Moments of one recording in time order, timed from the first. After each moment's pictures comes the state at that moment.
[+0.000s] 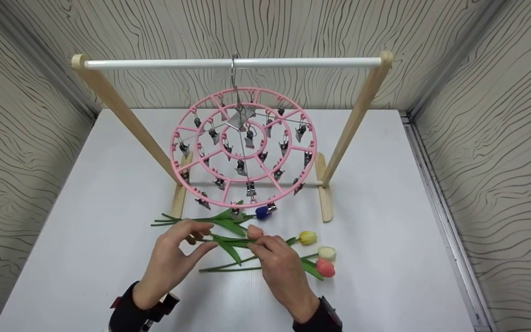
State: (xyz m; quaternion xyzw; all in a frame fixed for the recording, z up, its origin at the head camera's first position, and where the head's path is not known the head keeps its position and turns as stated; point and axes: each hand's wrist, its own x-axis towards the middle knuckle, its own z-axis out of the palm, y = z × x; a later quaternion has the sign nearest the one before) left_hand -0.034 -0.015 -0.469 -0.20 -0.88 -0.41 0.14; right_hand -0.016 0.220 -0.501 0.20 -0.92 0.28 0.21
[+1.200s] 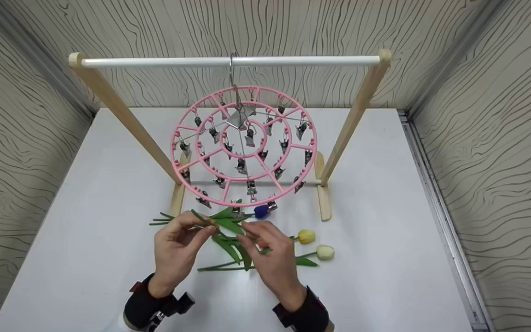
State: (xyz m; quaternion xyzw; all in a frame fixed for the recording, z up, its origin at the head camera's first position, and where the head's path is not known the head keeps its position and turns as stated) left_hand -0.042 0.010 -0.466 -0.22 -0.66 -0.70 0.17; right_hand -0.029 0.203 -0.490 0.16 -0.80 0.54 0.22
